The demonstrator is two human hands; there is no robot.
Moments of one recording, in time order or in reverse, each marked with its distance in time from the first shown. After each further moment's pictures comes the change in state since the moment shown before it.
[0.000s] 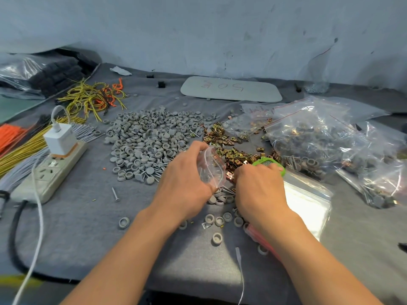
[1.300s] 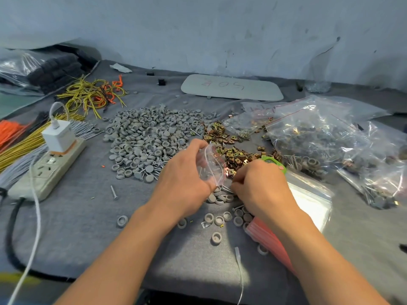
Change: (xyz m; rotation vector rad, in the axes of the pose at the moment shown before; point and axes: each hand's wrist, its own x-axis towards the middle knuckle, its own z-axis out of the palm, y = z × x) left_hand 0.003 -0.002 -0.001 0.005 -0.012 0.017; right_hand 0.005 0.014 0.005 0.437 -0.007 0.071
